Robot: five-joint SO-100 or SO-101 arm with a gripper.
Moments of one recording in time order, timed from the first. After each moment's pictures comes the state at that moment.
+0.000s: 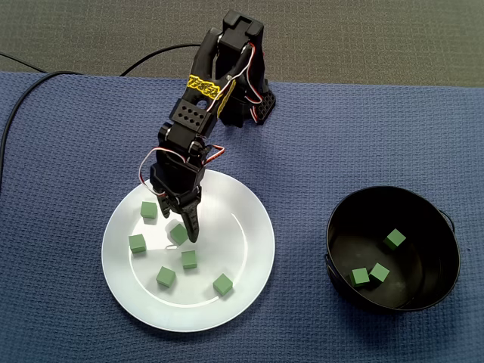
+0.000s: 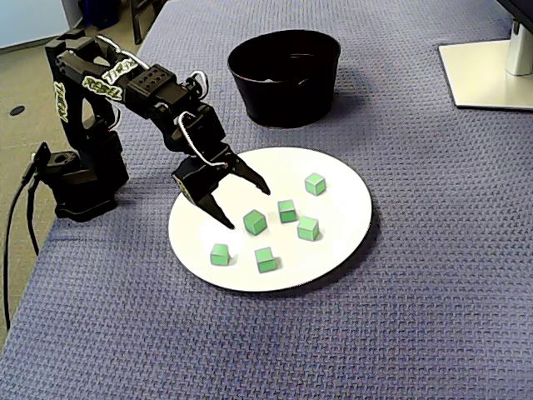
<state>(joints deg) 27.9 85.9 108.8 43.6 -60.2</state>
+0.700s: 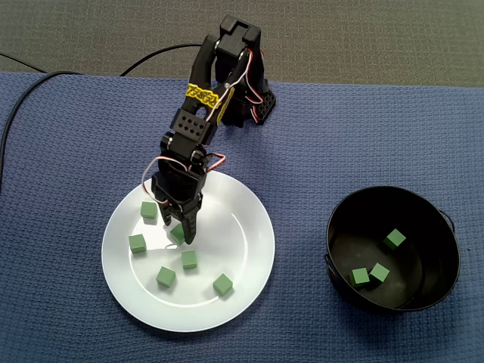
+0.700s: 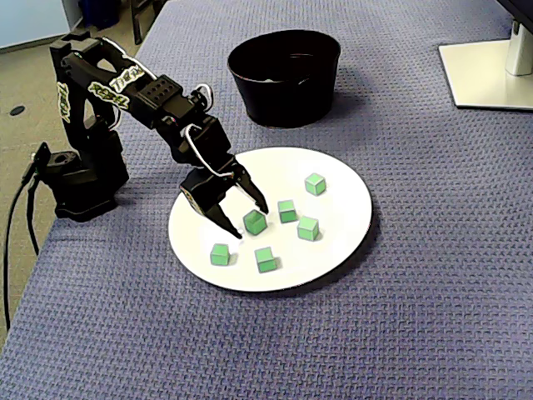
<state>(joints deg) 26.2 82.4 112.1 35.6 -61.2</state>
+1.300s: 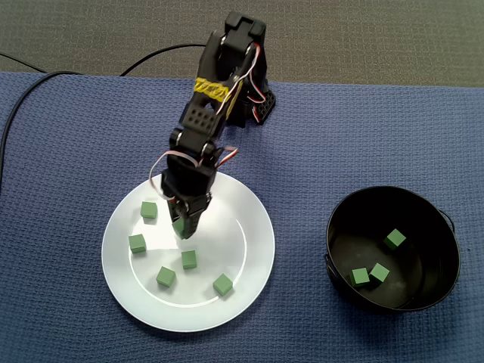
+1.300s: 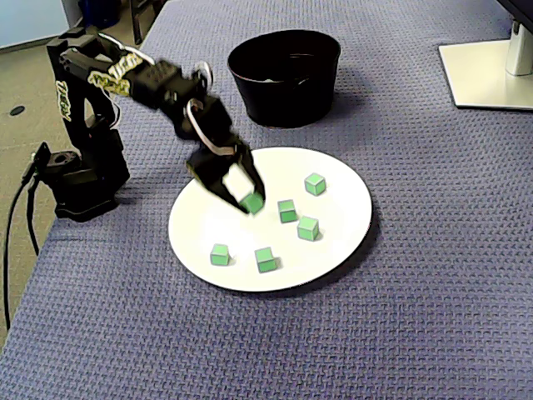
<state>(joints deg) 21.4 89.3 106.3 45.2 -48.1</state>
